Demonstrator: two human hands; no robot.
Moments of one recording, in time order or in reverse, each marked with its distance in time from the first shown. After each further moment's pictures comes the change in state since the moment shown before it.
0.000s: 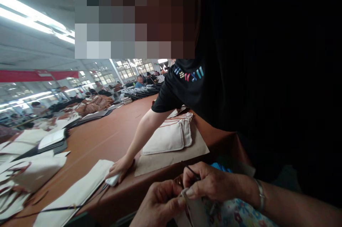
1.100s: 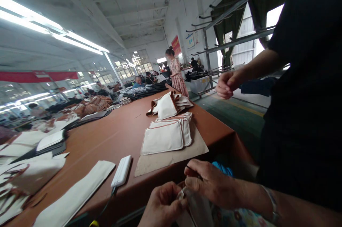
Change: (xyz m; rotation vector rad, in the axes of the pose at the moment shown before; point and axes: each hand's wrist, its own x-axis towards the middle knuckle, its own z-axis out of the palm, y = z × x) left_hand 0.010 -0.037 0.004 -0.064 0.154 -0.012; right_hand -0.019 -0.015 0.009 -0.566 0.297 -0.093
